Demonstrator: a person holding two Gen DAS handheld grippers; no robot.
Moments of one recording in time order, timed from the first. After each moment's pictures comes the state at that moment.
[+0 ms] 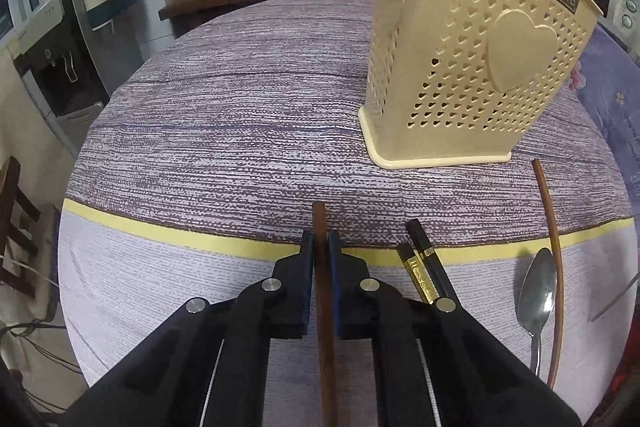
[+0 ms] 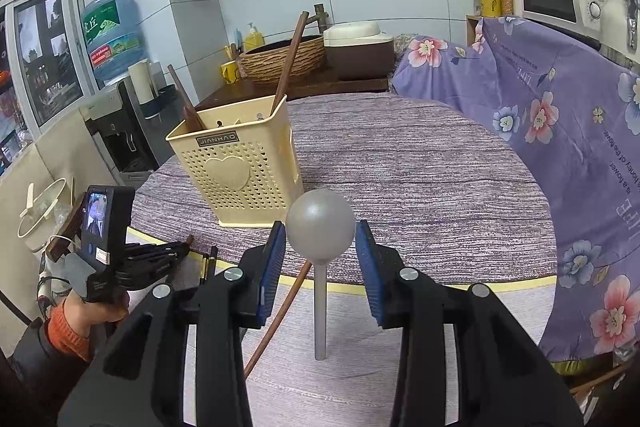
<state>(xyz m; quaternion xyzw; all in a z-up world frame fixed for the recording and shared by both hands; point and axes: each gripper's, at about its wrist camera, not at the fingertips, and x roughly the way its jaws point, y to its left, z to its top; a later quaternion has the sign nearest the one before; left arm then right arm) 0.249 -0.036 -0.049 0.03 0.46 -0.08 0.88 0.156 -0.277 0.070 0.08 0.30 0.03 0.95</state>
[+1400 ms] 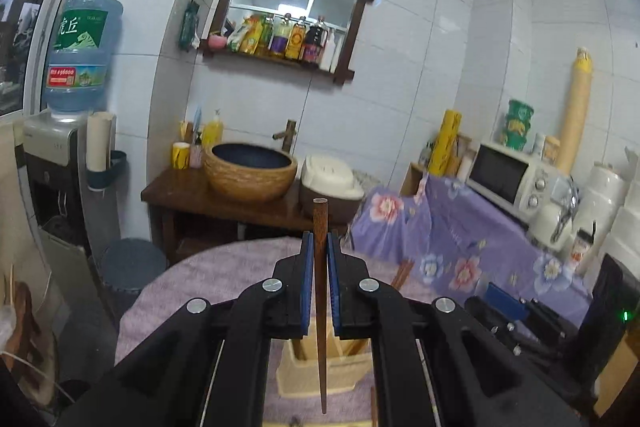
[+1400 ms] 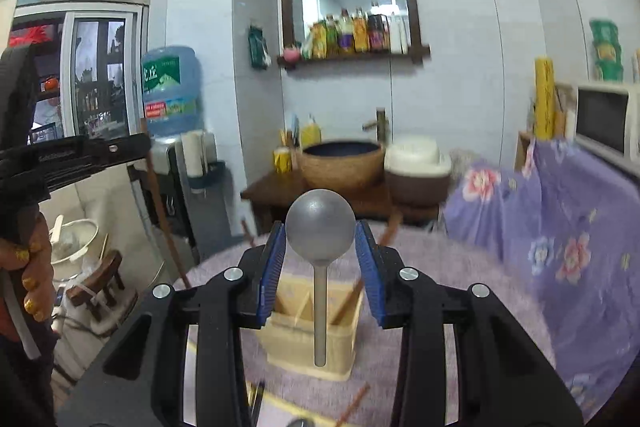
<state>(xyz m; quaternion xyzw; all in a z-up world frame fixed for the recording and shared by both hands) 0.221 -0.018 0.242 -0.10 0.17 -0.16 0.97 0.217 -0.223 0.224 0.02 0.14 0.11 0.98</state>
